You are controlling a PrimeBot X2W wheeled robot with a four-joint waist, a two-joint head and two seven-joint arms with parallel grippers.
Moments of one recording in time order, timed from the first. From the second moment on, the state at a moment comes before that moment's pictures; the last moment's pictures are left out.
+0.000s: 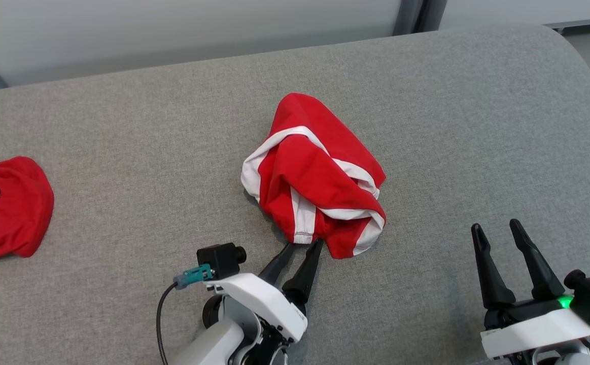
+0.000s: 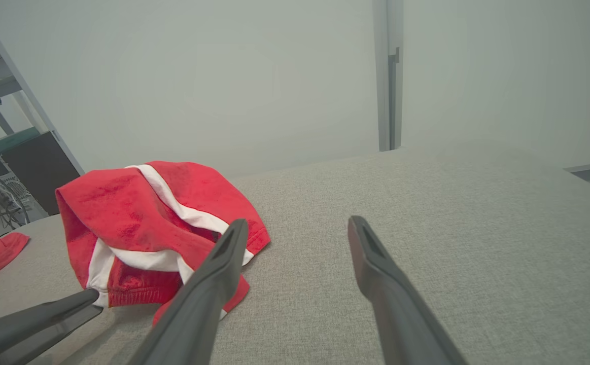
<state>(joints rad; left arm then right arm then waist) -0.43 0.05 -0.84 0.57 -1.20 -0.03 -0.22 -0.03 -0.16 0.15 0.07 0.40 0.12 -0.25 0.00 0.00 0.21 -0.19</state>
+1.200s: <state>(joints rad) -0.41 0.08 -0.60 0.34 -0.80 -0.01 -0.25 -0.05 -0.19 0.32 0.23 0.51 0.12 -0.25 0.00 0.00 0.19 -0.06</state>
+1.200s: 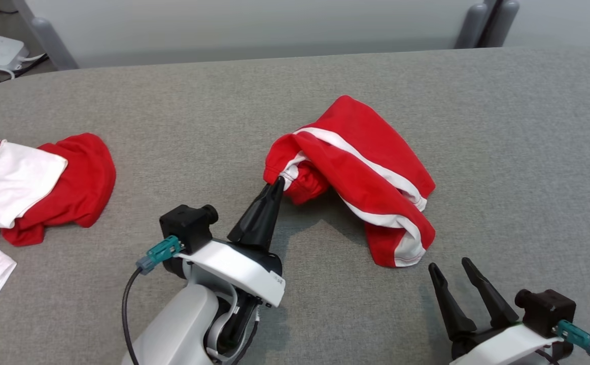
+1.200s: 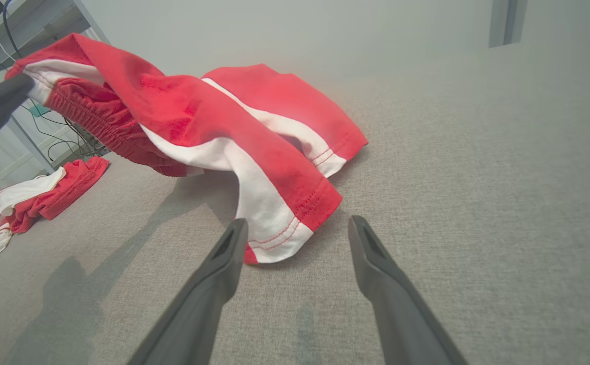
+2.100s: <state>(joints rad) -0.36 0.13 -0.59 0.26 -0.74 0.03 -0.25 -0.18 -0.19 0.50 0.48 0.75 0.12 -0.25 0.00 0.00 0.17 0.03</state>
